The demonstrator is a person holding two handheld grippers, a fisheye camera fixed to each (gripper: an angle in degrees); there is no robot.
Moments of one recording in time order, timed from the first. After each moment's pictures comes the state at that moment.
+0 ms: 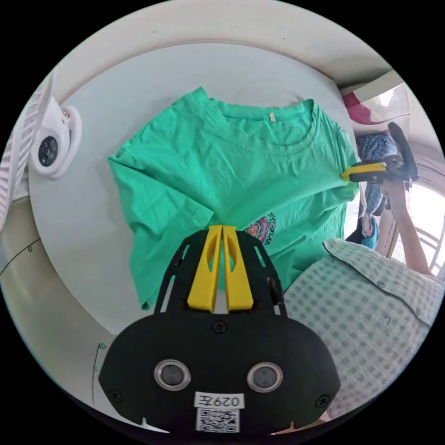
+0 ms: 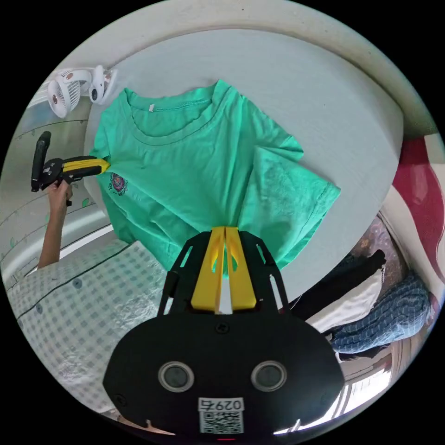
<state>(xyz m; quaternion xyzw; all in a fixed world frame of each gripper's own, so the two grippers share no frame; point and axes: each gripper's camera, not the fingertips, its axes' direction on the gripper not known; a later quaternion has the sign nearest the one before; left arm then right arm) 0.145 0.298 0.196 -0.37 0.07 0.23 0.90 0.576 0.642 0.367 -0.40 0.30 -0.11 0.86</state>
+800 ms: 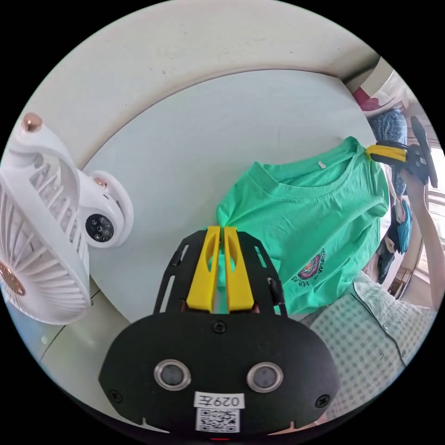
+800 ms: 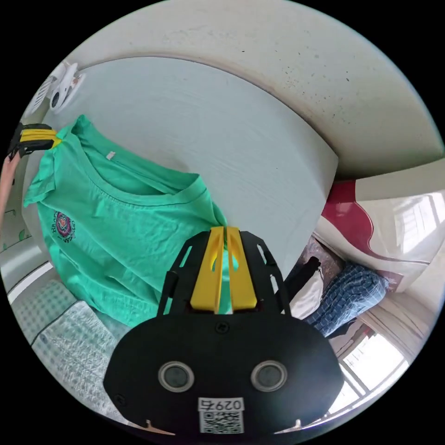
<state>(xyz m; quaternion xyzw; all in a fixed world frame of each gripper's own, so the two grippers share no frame) 0.140 0.265 0.137 -0.30 -0.02 0.37 0.88 0.436 0.770 0.385 -0.20 0.54 -0.22 0.78</state>
